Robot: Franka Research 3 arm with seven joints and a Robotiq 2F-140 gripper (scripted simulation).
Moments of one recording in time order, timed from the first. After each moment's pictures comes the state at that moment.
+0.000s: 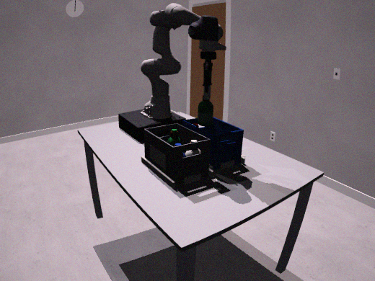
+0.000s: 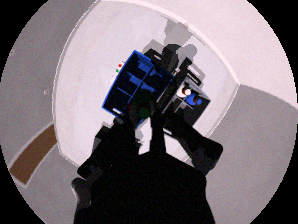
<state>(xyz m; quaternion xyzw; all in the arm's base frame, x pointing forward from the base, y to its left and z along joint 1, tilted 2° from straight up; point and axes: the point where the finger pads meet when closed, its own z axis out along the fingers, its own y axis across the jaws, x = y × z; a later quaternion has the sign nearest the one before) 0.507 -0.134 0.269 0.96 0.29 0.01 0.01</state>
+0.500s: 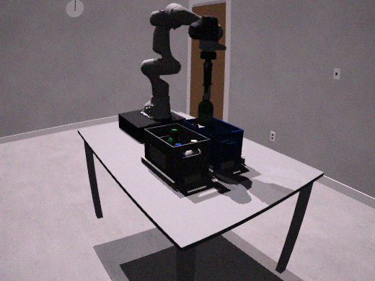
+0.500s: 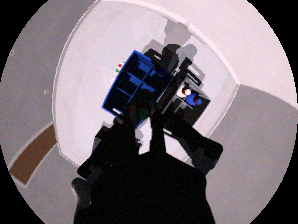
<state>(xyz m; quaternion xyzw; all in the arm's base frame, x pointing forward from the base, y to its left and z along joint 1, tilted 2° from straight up) 0.507 -0.134 0.269 0.96 0.29 0.01 0.01</state>
